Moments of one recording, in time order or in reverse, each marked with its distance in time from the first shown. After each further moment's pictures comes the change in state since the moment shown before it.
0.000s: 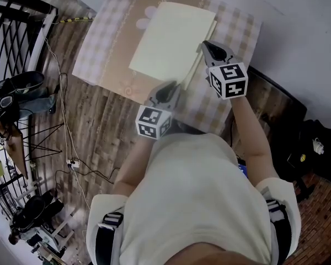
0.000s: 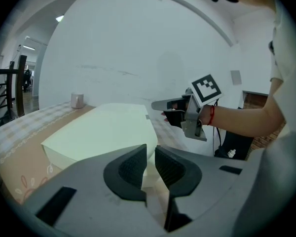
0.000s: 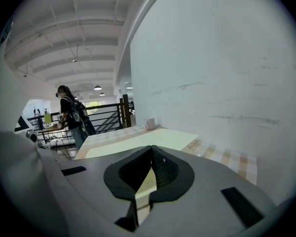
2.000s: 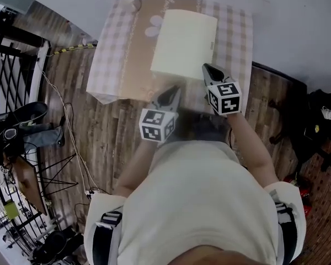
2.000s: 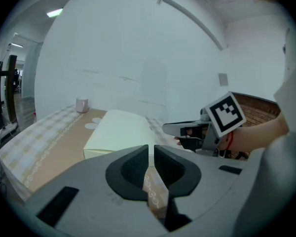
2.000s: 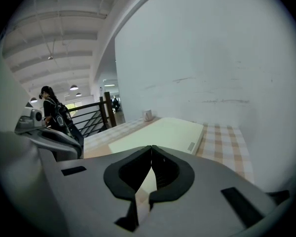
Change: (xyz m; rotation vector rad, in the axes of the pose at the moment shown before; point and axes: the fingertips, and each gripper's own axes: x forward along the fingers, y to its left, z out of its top) left arm -0.090 0.056 0.031 0.043 0.040 -0.119; right arm -0.026 0.107 -0.019 0.142 0.067 -0.243
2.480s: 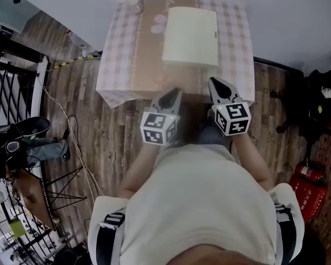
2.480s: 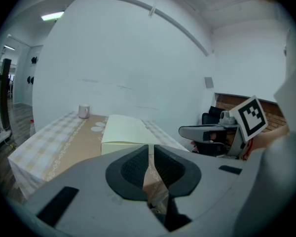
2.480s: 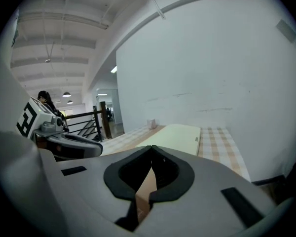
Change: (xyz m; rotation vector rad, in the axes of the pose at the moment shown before) left arm -0.081 0.017 0.000 0.060 -0.046 -0.080; right arm -0.086 0.096 0.006 0.041 -0.125 -0.108
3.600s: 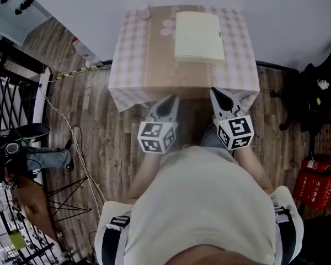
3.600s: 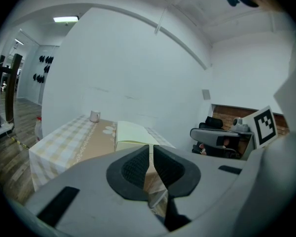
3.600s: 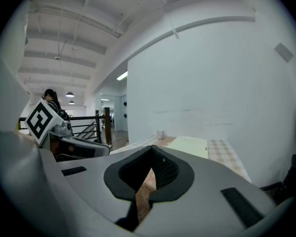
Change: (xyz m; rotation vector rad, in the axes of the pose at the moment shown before) left arm -0.107 0.017 -0.009 -0.051 -0.099 -0.012; right arm -0.068 0.108 0.014 -0.075 -0.130 -0.025
